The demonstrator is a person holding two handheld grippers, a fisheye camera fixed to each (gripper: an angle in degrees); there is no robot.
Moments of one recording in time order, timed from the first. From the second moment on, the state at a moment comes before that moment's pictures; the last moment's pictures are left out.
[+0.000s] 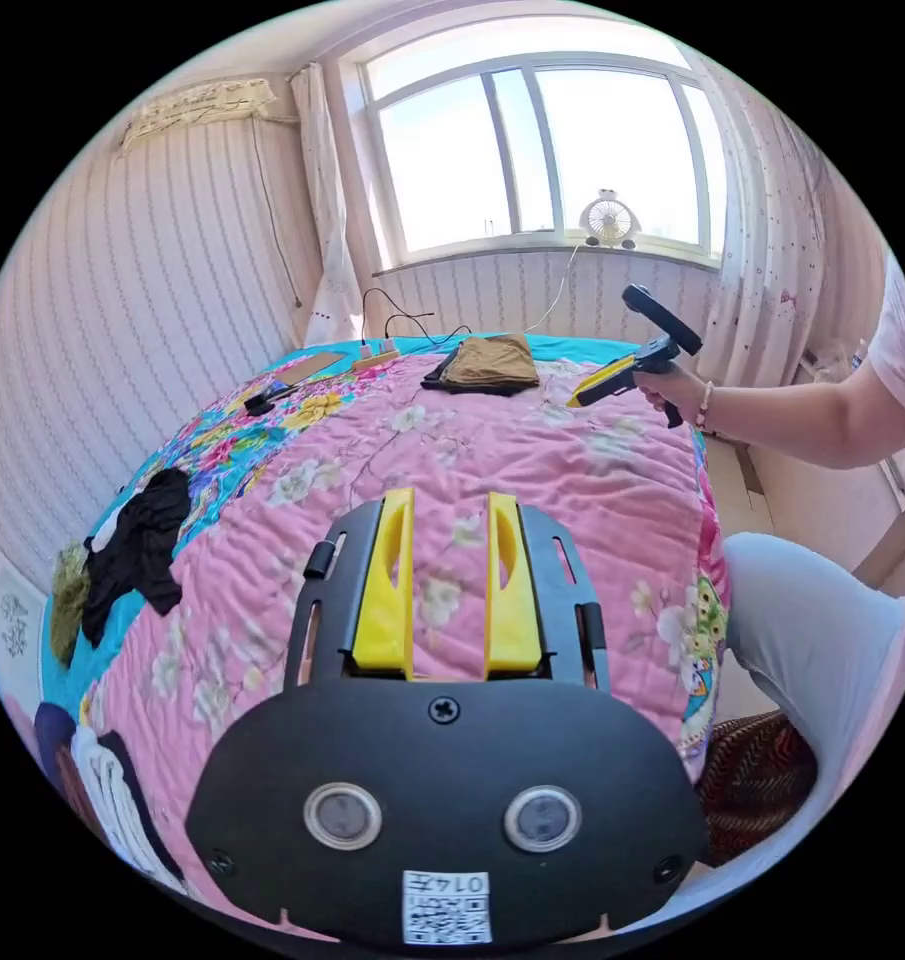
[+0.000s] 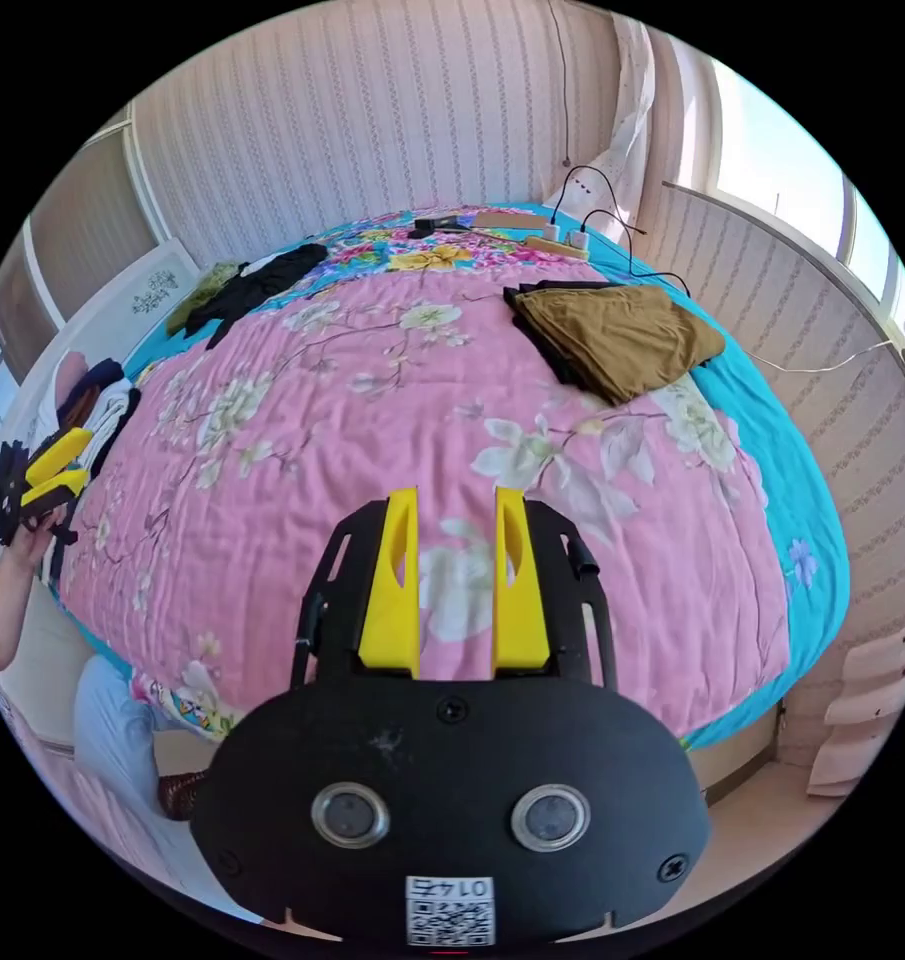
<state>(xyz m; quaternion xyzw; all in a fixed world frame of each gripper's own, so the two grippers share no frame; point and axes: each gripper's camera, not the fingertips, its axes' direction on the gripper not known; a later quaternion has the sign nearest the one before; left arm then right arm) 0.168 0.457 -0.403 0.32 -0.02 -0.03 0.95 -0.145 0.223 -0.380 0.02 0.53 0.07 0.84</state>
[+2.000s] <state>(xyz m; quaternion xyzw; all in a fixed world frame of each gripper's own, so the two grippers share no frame) 0.044 0.406 -0.452 0.34 0.20 -0.12 0.91 -0.179 0.325 -0.620 0.26 0.26 0.06 0.93</state>
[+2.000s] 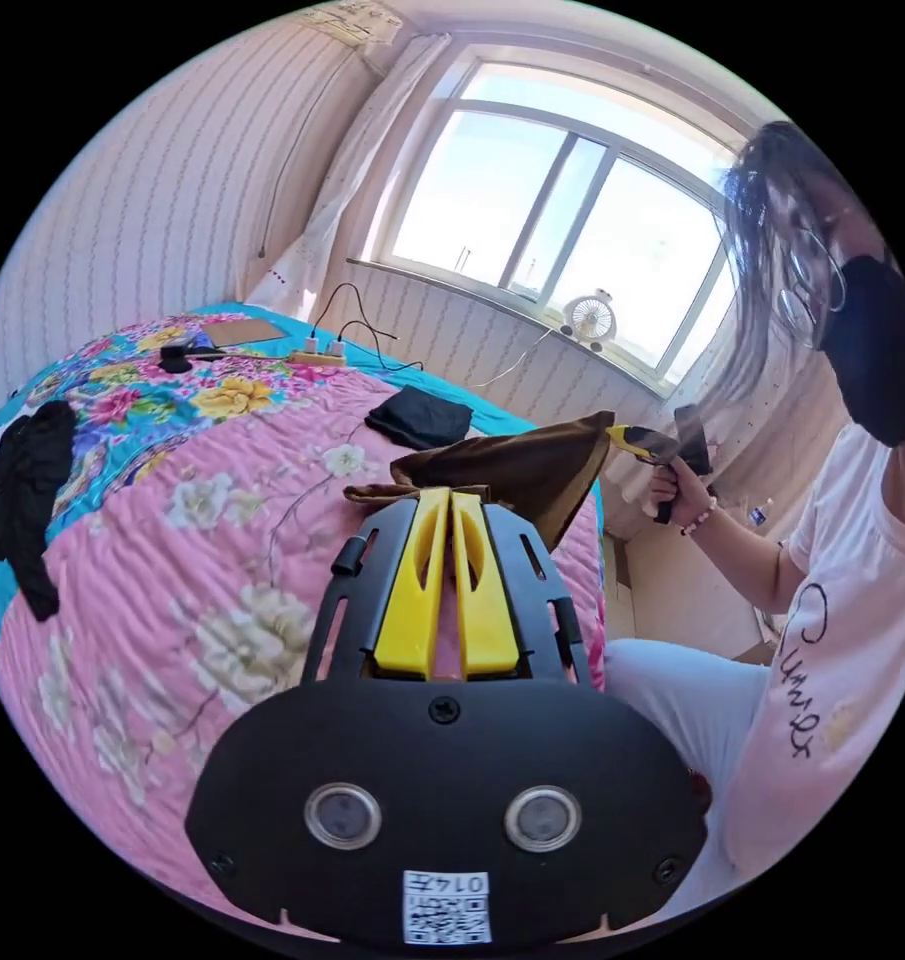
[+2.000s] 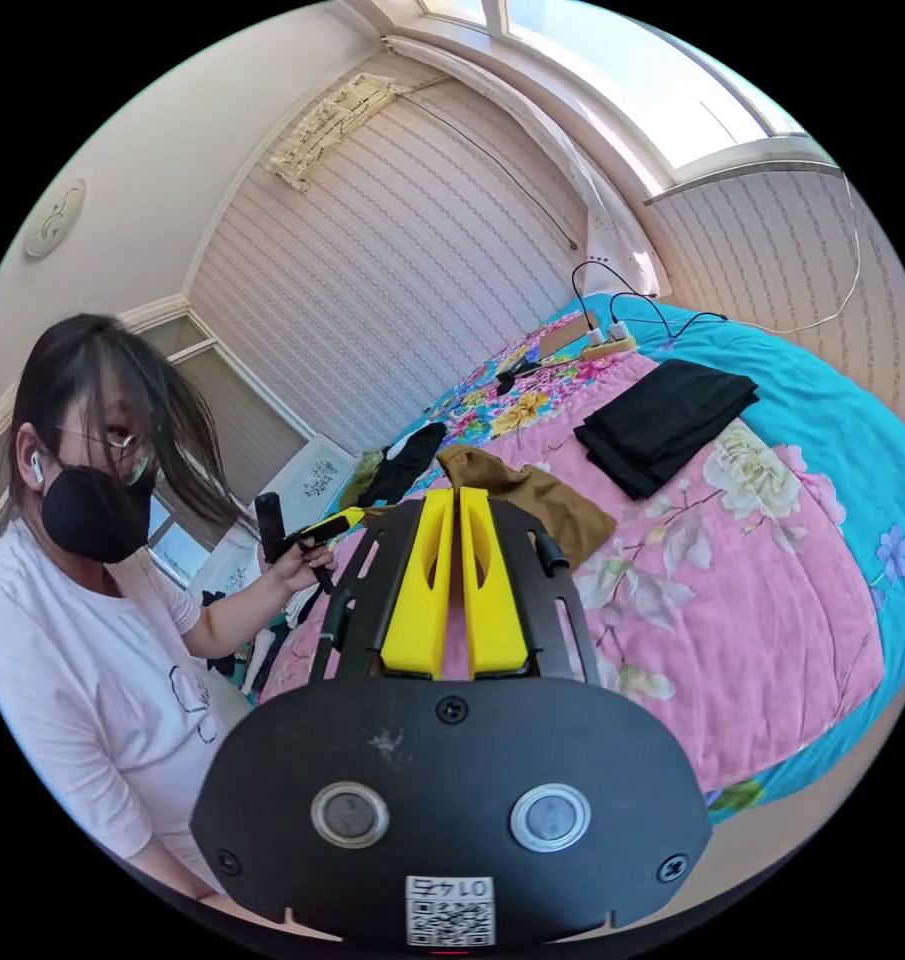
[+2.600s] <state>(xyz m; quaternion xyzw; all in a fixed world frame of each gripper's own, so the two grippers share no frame) 0.244 0.807 -0.669 0.44 0.07 -0.36 0.82 -0.314 0.483 -0.551 0.22 0.12 0.05 0.97</state>
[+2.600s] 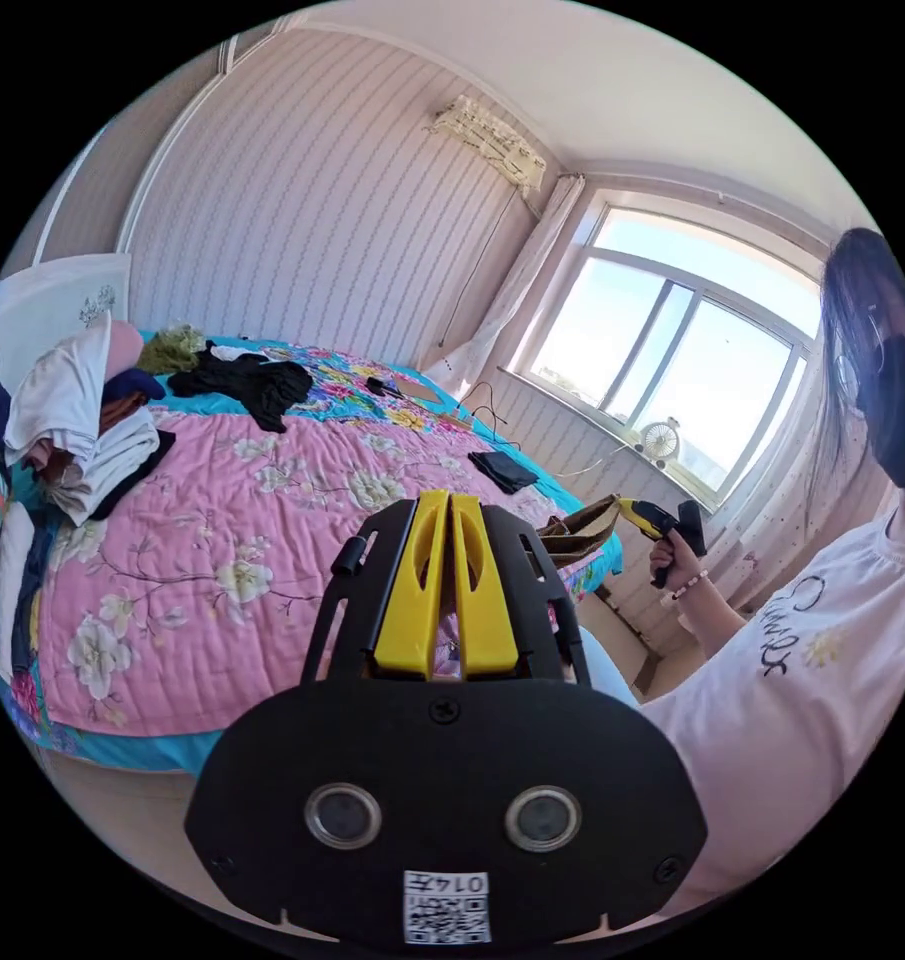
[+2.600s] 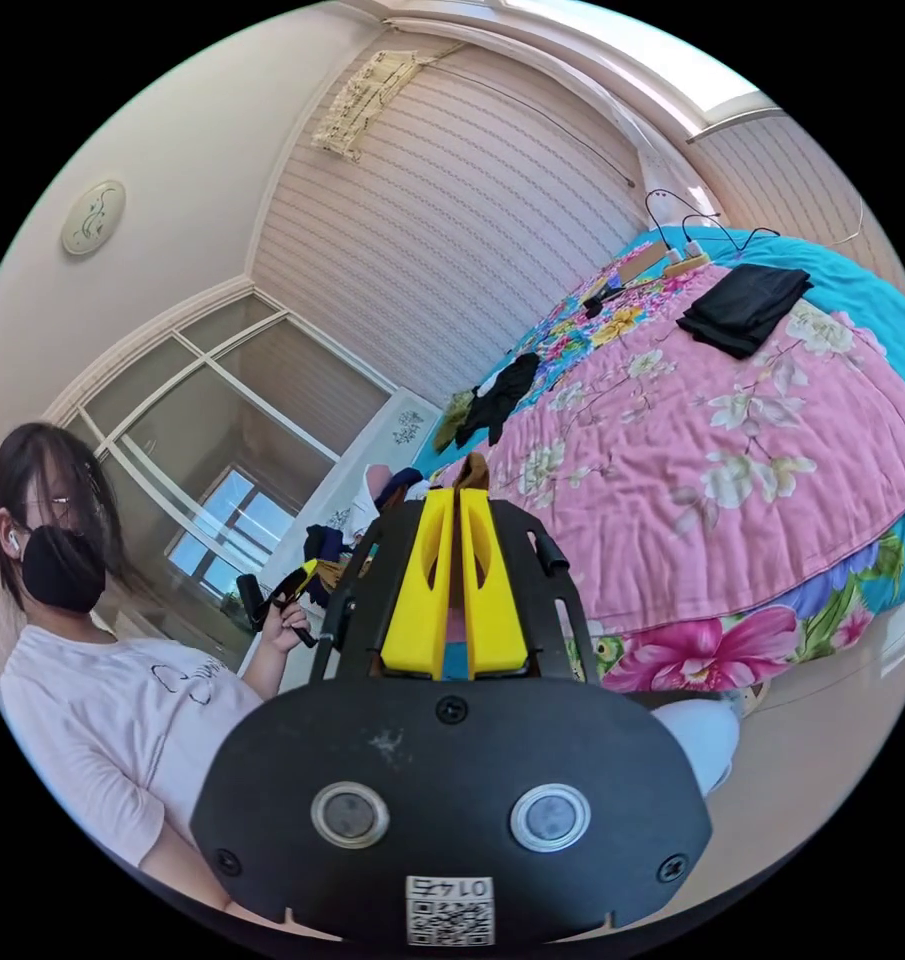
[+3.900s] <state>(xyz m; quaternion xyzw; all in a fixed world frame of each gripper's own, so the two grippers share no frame) 0.158 0.816 -0.861 0.50 -0.12 -0.35 0.78 -0.437 0.314 -0.490 0.24 0.15 -0.18 0.94</state>
